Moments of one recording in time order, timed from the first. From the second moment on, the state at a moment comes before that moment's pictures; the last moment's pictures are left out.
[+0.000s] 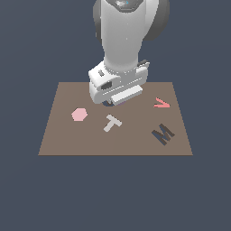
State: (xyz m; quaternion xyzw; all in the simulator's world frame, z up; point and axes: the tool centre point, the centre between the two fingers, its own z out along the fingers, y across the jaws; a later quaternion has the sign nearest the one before) arm -0.061 0.014 0.038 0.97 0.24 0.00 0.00
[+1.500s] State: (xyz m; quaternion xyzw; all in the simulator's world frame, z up) arm -0.059 -0.024 0.035 0.90 0.44 0.00 0.00
